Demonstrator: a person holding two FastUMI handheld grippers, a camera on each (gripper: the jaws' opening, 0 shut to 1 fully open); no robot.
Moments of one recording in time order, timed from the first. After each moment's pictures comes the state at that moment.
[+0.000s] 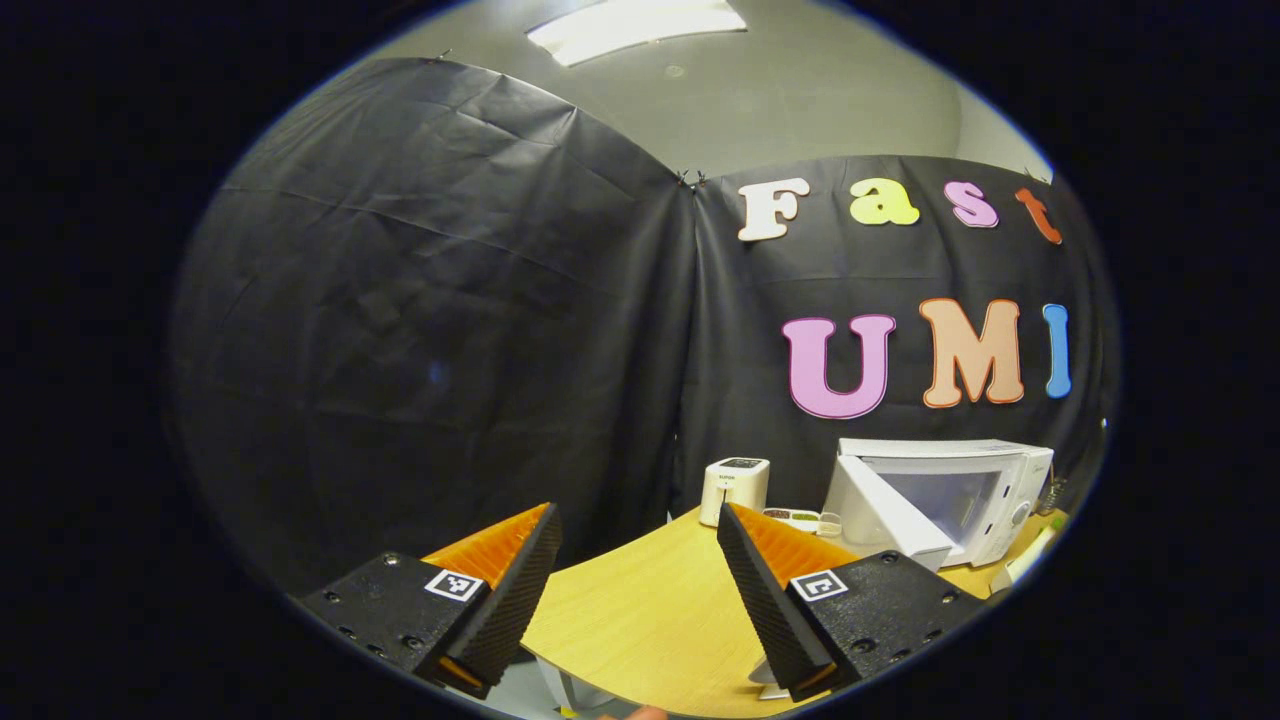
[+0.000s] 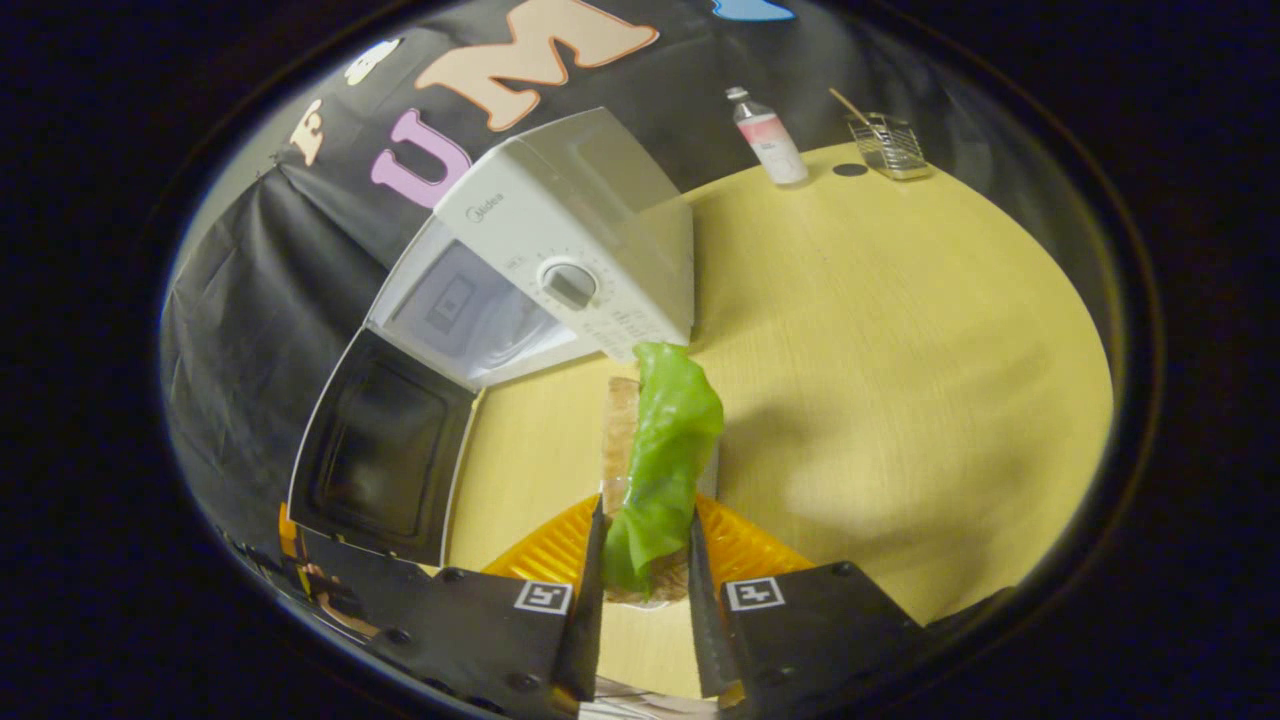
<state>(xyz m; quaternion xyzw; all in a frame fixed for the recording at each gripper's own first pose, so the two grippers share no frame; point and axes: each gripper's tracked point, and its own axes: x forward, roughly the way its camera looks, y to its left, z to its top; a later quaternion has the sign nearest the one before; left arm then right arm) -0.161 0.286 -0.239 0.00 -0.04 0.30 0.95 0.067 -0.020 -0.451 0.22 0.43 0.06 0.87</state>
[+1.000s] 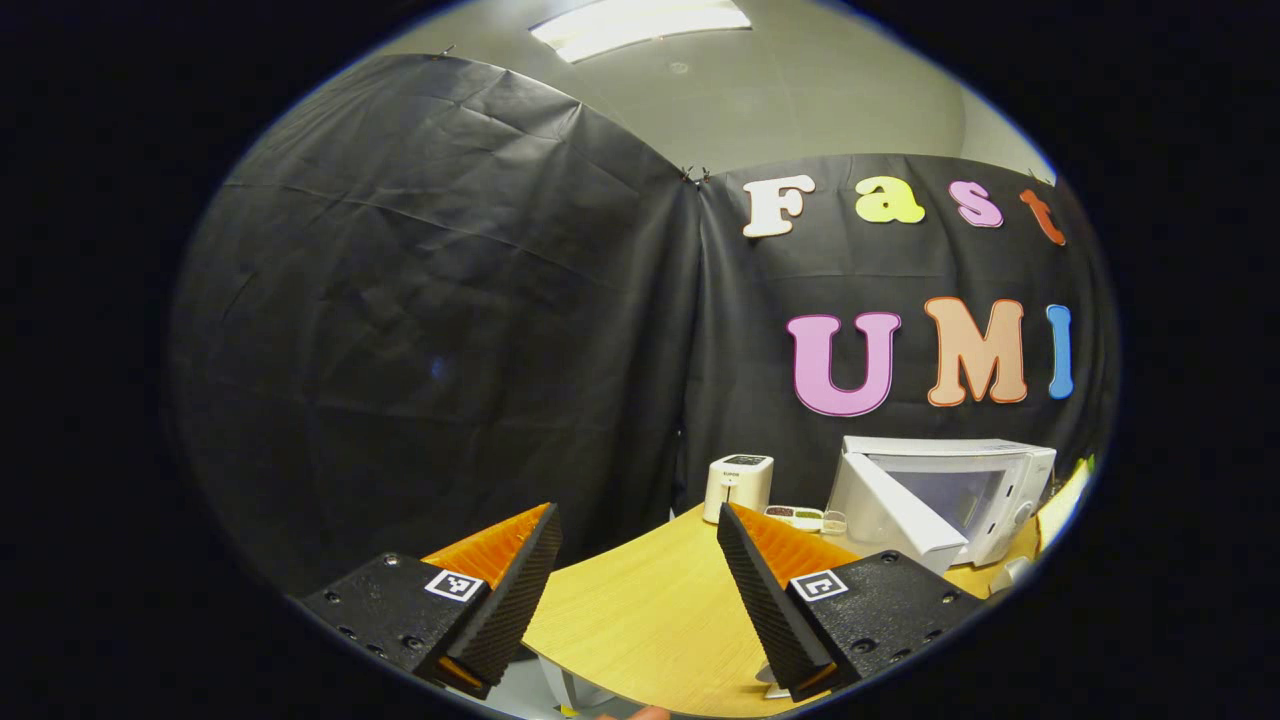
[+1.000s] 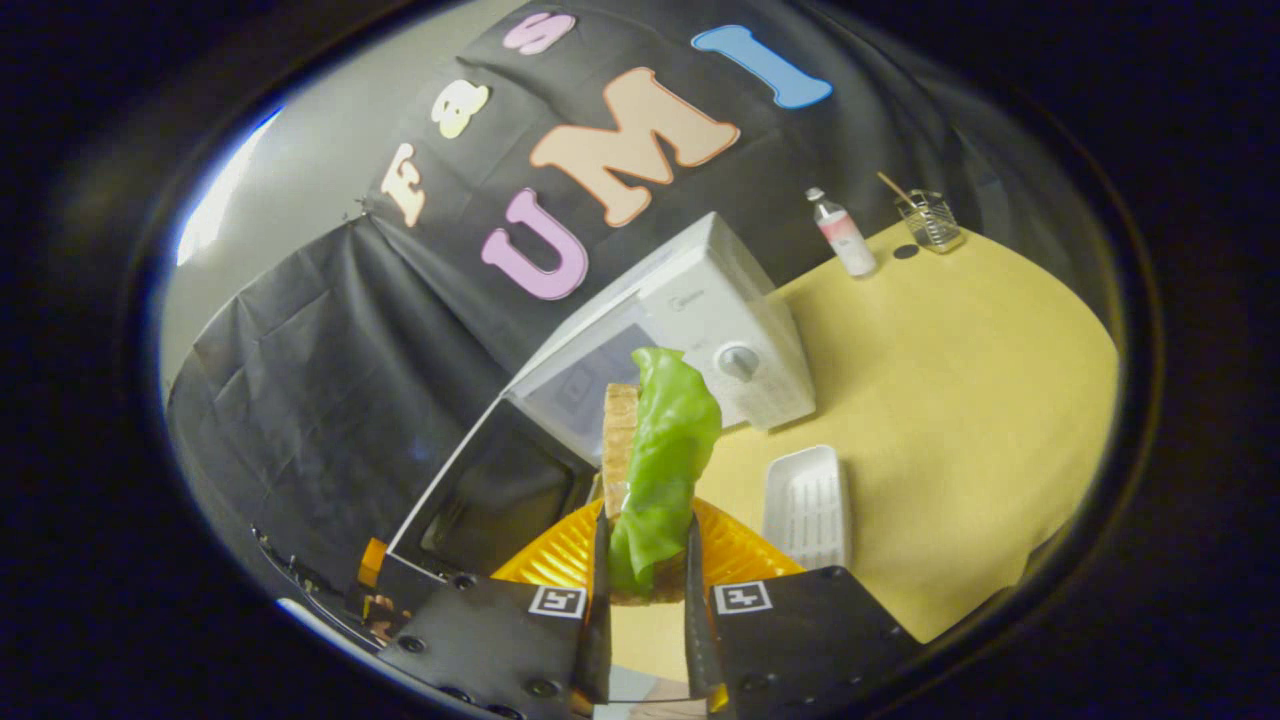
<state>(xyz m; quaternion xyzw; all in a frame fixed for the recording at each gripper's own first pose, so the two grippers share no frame) -0.163 0.292 -0.243 -0.01 -0.03 0.31 0.95 0.033 0.086 -0.344 0.29 0.24 0.13 0.92</state>
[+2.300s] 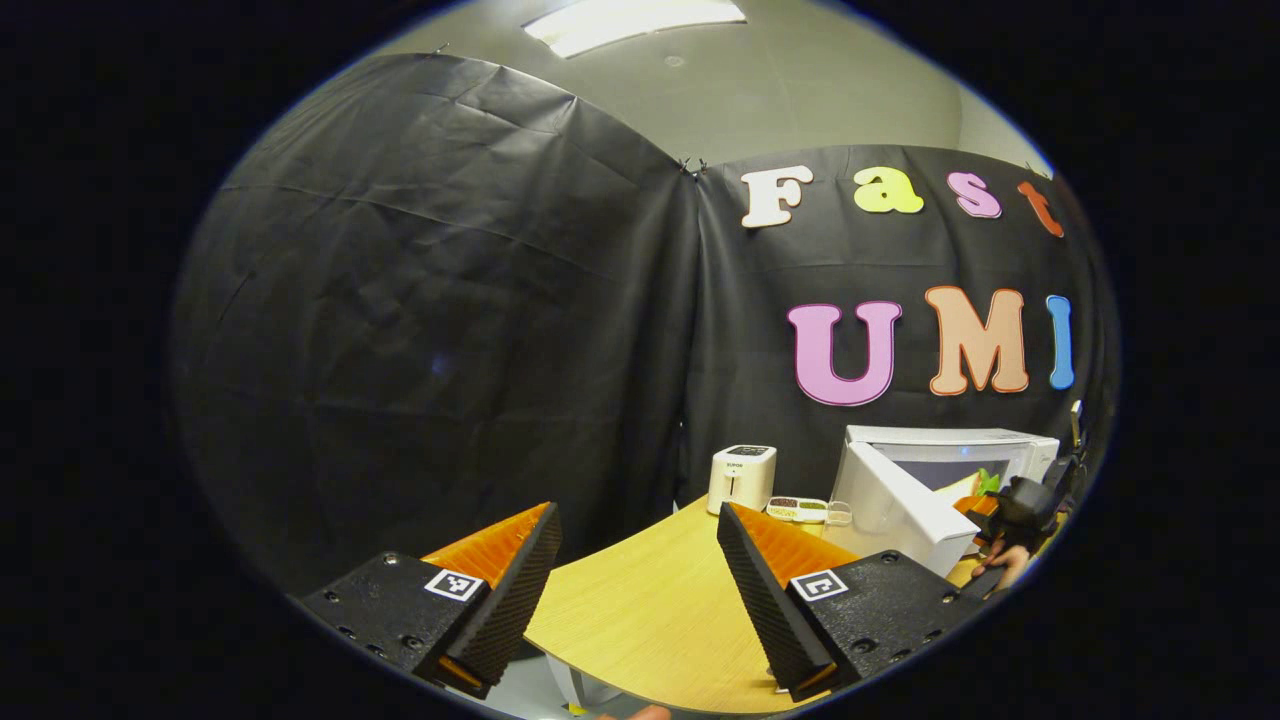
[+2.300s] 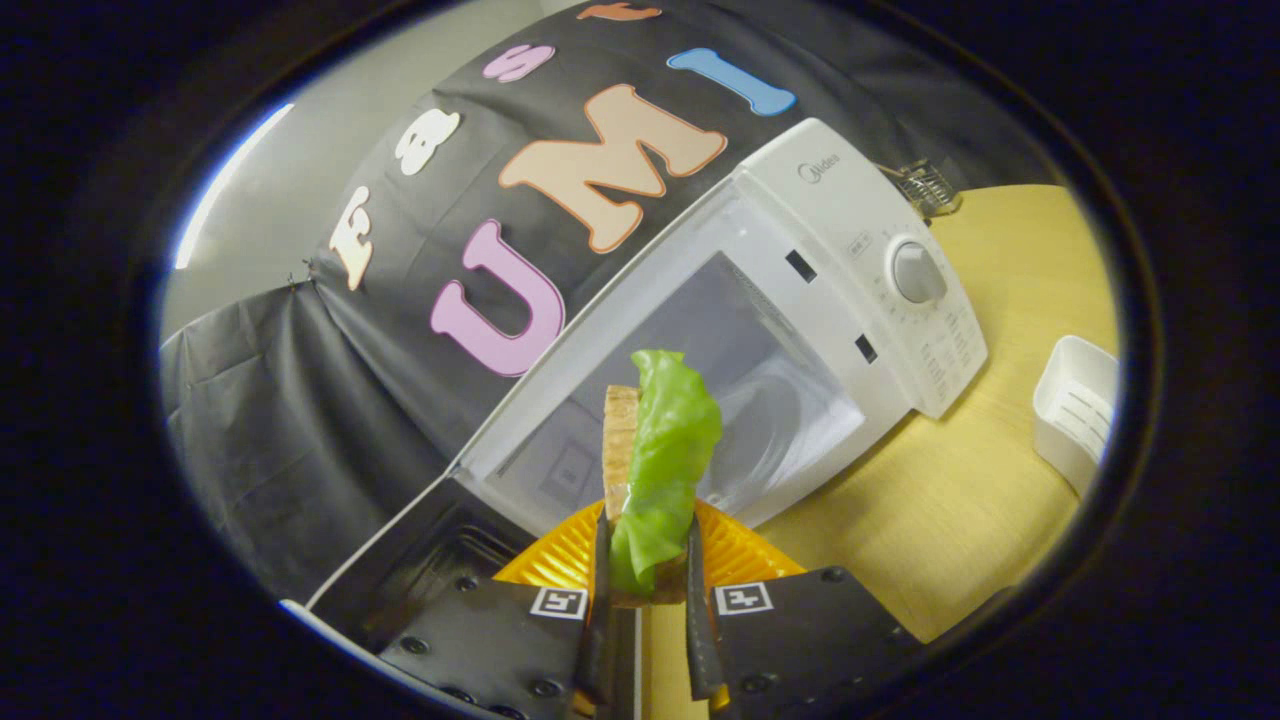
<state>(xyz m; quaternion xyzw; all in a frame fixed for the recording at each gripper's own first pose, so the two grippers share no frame) -0.165 0.298 -0.248 0.00 -0.02 0.31 0.95 0.231 0.227 -0.414 0.35 0.09 -0.02 0.93</state>
